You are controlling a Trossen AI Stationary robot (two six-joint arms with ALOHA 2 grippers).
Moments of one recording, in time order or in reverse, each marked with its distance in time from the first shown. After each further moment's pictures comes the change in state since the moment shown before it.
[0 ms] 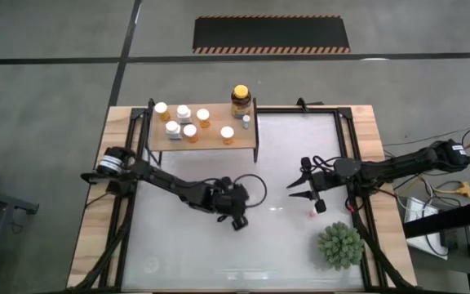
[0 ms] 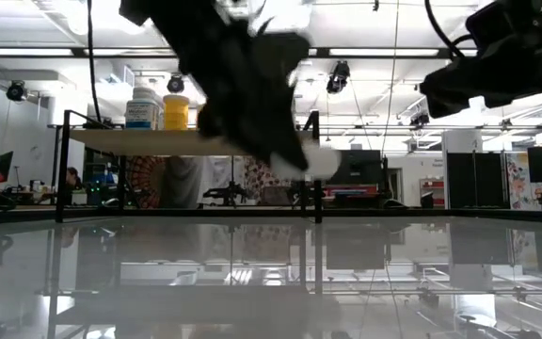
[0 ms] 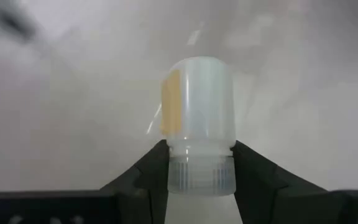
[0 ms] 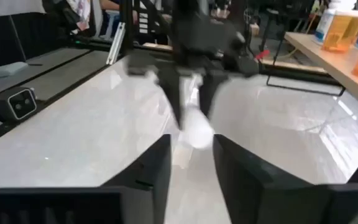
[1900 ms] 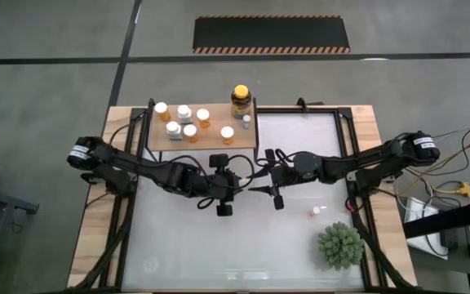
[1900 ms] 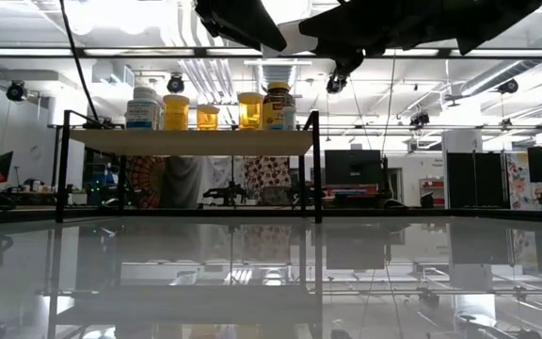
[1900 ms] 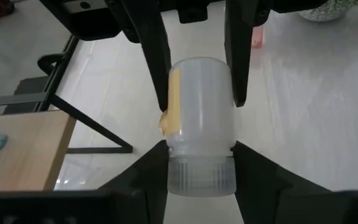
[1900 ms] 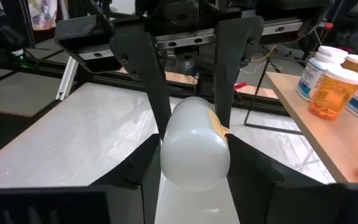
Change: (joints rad) left arm 0.032 -0.300 0.058 -0.140 -0.076 0.546; right arm -0.003 0.596 0.559 0.050 0.101 -0.029
